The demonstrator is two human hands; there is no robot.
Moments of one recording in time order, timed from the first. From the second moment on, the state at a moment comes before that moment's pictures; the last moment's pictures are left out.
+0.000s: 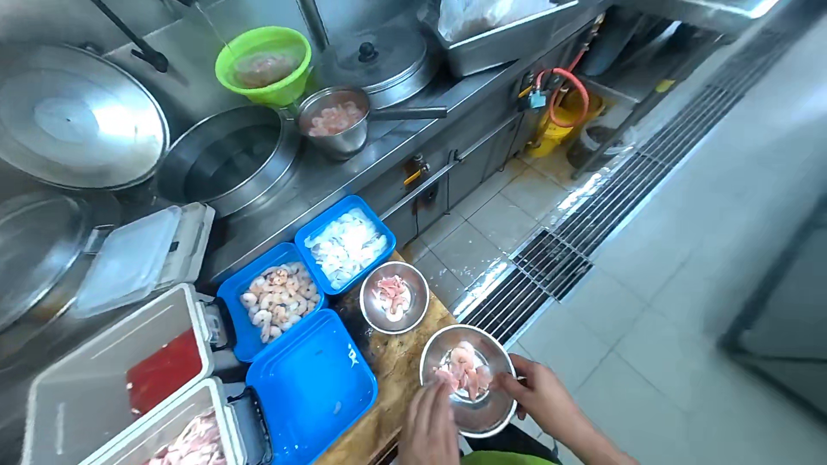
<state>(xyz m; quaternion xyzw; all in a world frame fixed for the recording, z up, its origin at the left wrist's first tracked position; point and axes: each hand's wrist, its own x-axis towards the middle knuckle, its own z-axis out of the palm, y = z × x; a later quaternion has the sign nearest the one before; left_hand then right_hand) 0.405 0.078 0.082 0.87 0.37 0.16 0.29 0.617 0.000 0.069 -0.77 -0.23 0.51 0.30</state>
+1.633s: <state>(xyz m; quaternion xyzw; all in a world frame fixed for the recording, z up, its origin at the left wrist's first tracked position) 0.573 0.069 0.110 0.71 0.57 0.10 0.41 0.727 -0.048 0.020 -0.64 -0.16 0.60 0.45</state>
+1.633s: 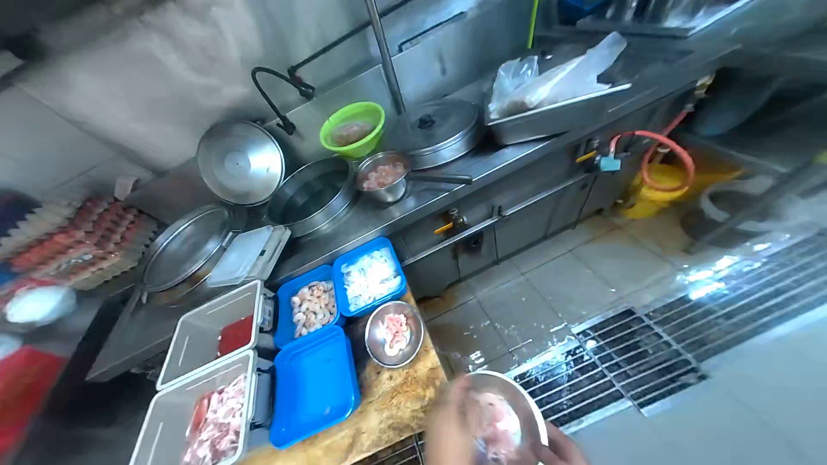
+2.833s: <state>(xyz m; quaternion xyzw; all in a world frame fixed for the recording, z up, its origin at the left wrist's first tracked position) 0.691 0.091 0.103 0.94 0.08 0.09 0.32 0.781 -0.032 0.133 -0.77 -0.03 0.31 0.55</state>
